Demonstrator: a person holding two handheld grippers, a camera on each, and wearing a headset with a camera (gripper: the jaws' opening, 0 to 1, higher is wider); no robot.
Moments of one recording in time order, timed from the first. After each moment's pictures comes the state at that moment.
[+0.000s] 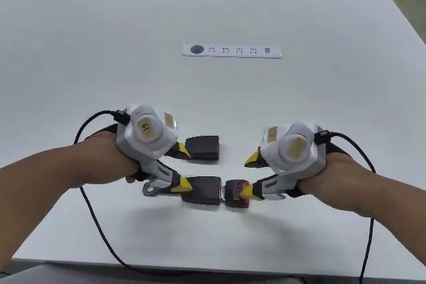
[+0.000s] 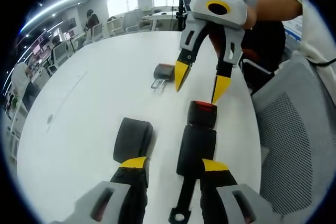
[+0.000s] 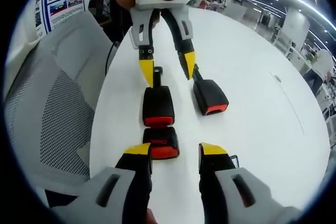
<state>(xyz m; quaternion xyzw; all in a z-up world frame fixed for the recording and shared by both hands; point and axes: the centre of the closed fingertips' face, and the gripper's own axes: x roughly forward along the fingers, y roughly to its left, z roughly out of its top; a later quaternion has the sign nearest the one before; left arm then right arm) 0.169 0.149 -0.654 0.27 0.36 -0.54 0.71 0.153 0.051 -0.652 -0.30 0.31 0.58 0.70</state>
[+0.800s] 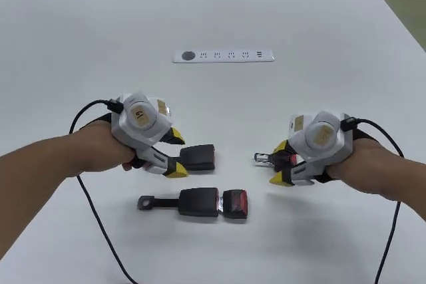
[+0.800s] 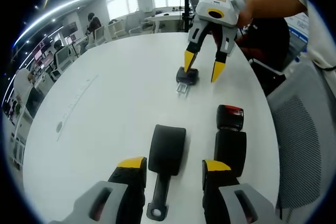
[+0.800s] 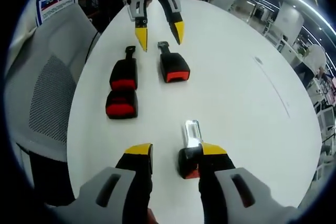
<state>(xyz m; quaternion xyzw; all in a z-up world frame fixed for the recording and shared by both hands) 0.223 0.155 -0.646 0.29 0.34 -0.54 0.71 0.205 -0.015 -0.664 -0.33 0.33 0.53 0.71</state>
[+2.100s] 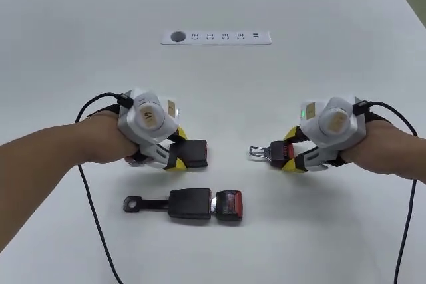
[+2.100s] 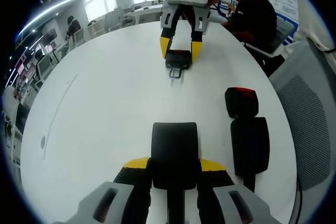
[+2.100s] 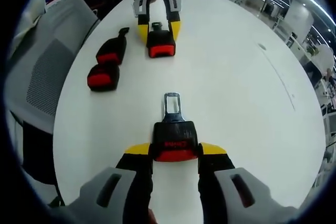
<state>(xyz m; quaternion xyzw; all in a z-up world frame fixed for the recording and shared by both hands) 0.235 0.135 -0.688 0.33 0.35 -0.59 0.65 0.237 -0.043 -0.690 -0.35 0.36 0.55 0.67</state>
